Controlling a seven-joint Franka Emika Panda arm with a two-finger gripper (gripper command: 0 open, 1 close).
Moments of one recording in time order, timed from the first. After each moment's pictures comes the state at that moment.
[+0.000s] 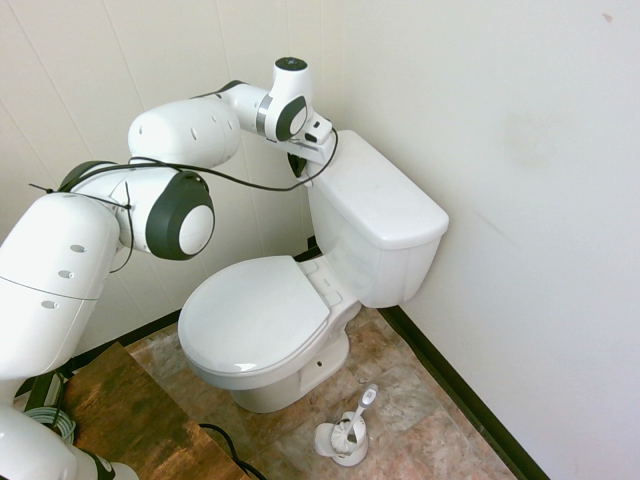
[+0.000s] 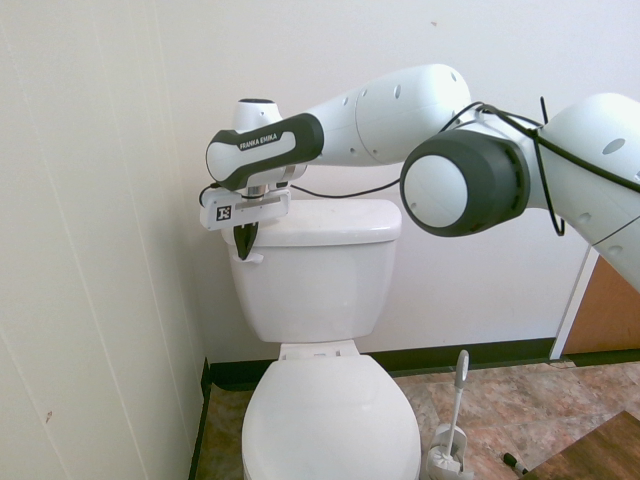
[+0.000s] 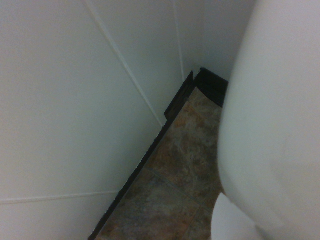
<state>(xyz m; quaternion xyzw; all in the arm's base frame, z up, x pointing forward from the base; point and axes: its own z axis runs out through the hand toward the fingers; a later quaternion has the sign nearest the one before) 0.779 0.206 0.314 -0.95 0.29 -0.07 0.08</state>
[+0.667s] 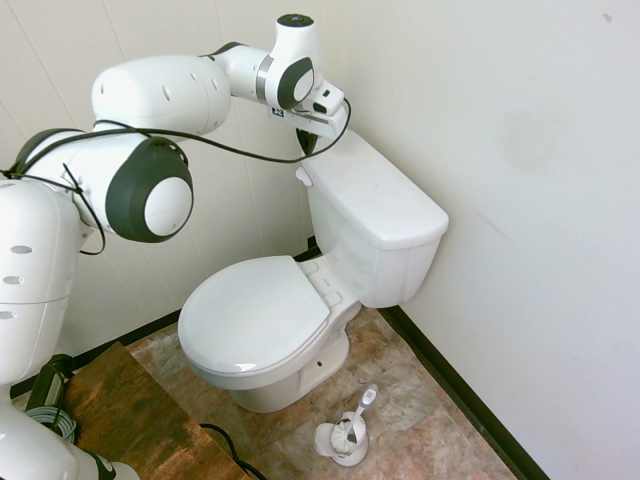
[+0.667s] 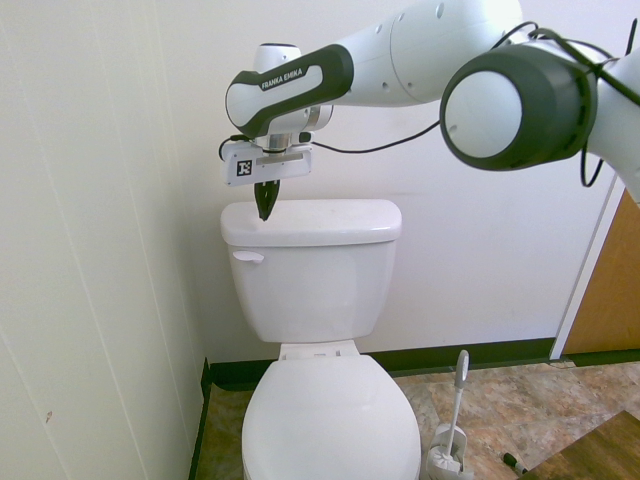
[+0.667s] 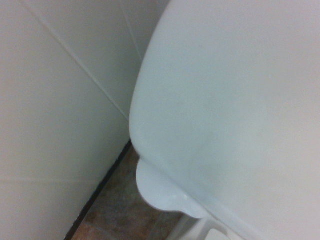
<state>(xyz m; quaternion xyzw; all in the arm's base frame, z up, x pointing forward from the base) 0.744 0.162 0.401 -0.95 0.31 -0.07 0.06</state>
